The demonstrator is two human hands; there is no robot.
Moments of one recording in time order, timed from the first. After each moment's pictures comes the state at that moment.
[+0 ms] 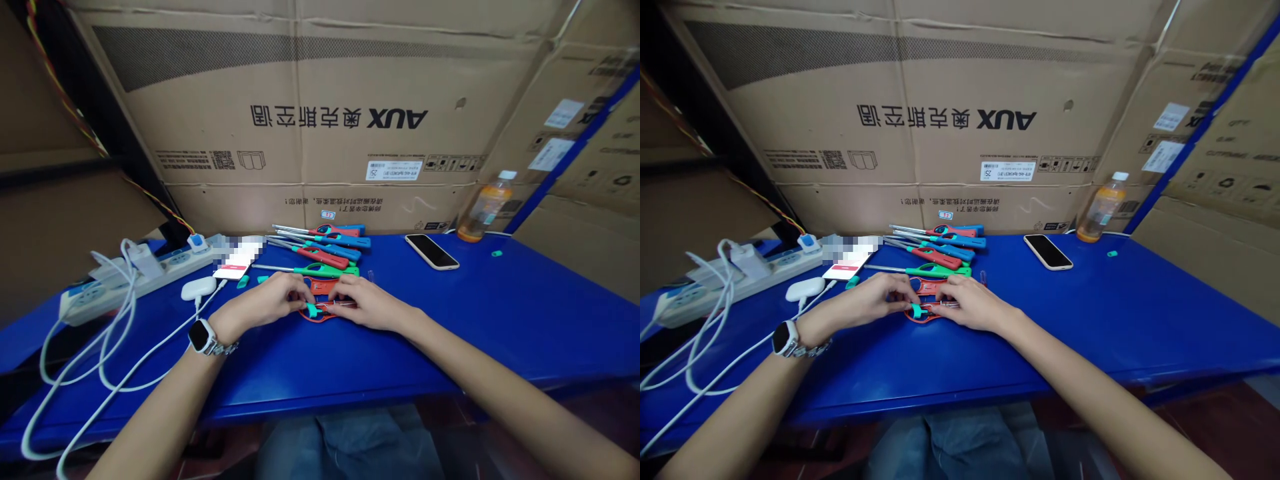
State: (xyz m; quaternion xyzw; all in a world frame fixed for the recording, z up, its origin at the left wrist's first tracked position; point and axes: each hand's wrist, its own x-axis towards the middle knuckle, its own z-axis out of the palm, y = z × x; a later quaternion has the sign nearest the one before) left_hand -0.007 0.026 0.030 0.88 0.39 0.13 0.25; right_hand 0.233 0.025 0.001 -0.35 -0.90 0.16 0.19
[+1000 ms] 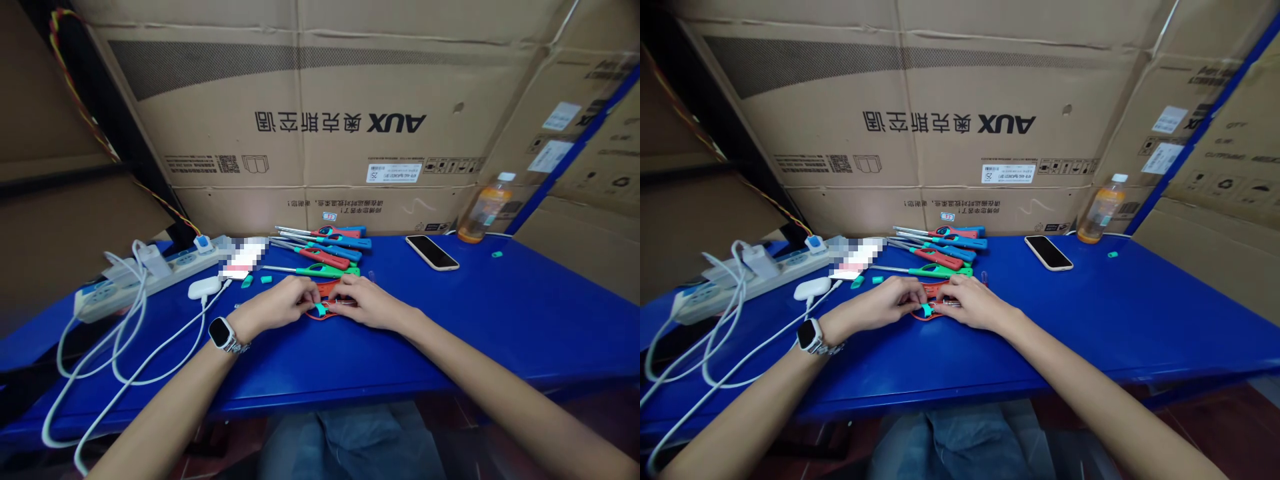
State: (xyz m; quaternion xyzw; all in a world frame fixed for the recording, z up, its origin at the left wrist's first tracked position) left_hand 0.004 0.021 0.020 0.87 0.40 0.14 0.25; right_hand 0.234 0.025 -0.002 -0.35 -0.91 0.14 0.18
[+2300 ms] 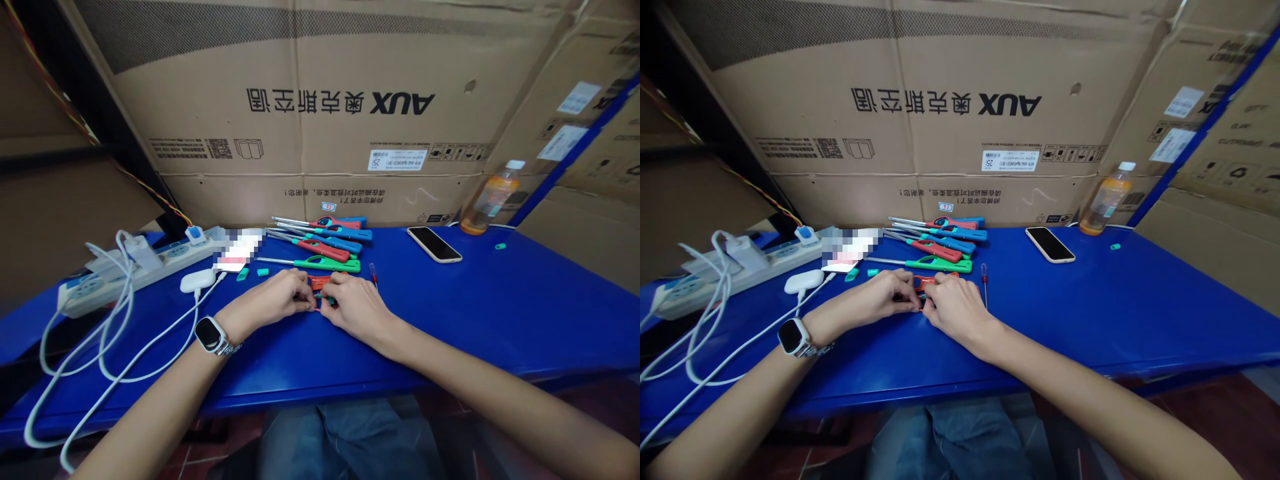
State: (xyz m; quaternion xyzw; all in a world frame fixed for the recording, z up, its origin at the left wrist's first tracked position) left_hand -0.005 0.026 0.013 0.90 0.36 0.11 0.20; right_hand 0.192 -0.004 0.004 -0.49 -0.86 0.01 0.15
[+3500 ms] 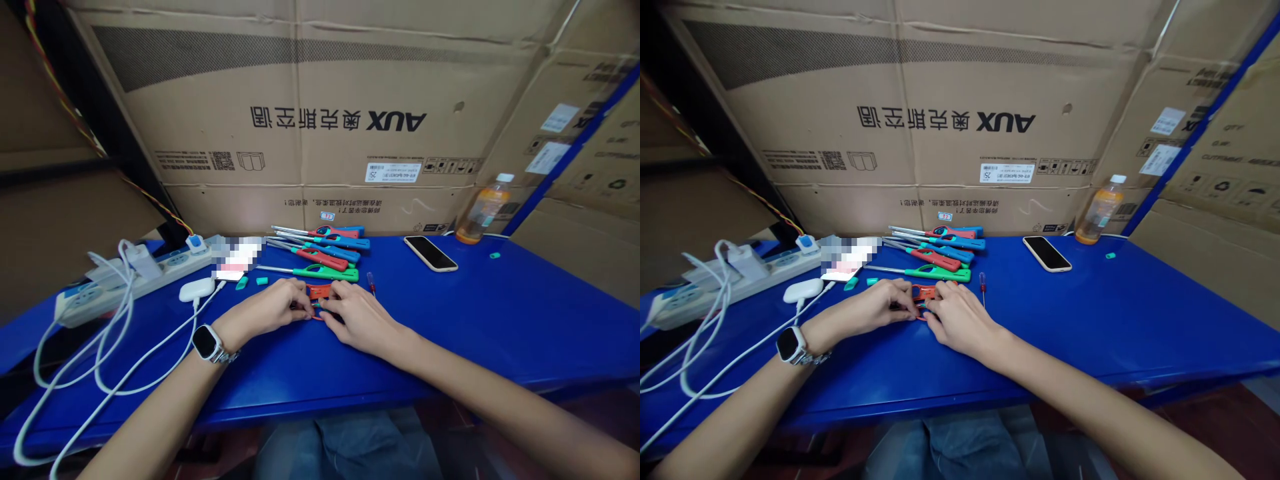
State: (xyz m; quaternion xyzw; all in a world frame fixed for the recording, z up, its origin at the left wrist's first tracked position) left_hand -0.008 0.025 0.017 0.90 0.36 0.11 0.23; right_hand 0.208 -0.008 0.006 -0.41 -0.90 0.03 0.14
